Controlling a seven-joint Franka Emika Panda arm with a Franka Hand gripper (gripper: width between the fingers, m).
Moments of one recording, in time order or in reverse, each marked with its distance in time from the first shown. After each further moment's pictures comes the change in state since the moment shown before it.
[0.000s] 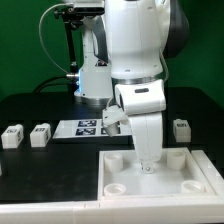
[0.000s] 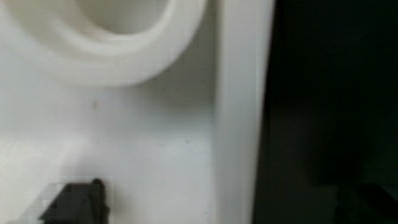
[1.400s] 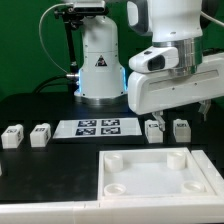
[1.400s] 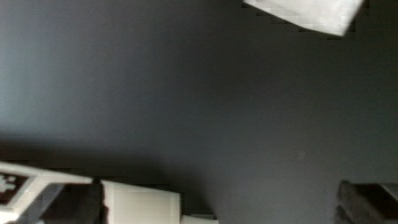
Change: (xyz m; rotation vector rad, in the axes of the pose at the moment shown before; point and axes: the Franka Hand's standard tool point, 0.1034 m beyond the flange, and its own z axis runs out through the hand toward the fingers) arm 0.087 -0.044 -0.044 -0.011 0.032 1.348
